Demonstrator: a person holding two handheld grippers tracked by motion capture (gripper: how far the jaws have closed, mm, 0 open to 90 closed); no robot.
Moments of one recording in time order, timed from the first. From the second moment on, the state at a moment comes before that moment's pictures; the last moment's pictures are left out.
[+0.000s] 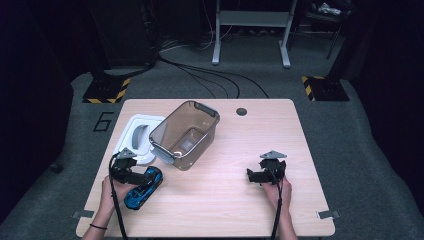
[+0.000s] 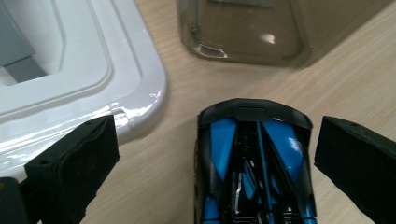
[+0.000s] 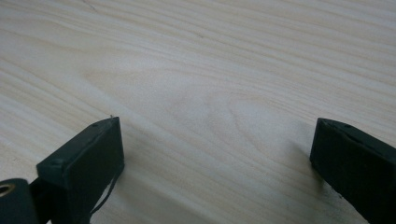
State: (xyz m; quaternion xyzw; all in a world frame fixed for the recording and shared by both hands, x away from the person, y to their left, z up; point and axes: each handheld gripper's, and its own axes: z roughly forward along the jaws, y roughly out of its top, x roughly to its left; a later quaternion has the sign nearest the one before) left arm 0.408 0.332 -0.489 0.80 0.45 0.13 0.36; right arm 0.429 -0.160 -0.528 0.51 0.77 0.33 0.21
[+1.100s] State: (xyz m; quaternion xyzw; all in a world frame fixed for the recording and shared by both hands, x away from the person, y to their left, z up) left arm 0.410 0.294 -0.504 0.82 0.47 0.13 0.32; right arm 0.429 -0.160 -0.528 0.50 0.77 0.33 0.21
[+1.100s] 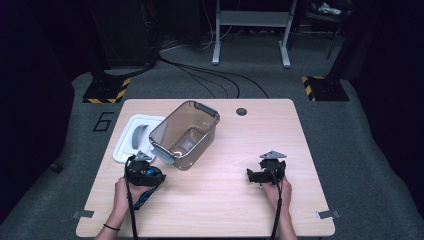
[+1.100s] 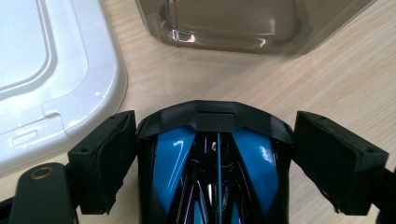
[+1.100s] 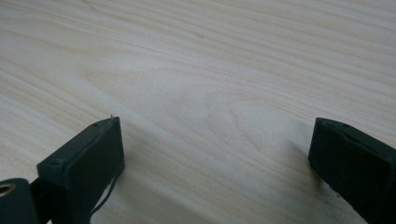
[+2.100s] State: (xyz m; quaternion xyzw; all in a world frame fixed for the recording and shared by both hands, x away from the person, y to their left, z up) left arm 0.405 0.305 -0.495 0.80 0.47 0.13 0.35; right arm 0.429 -0.160 -0.528 0.50 0.77 0.33 0.21
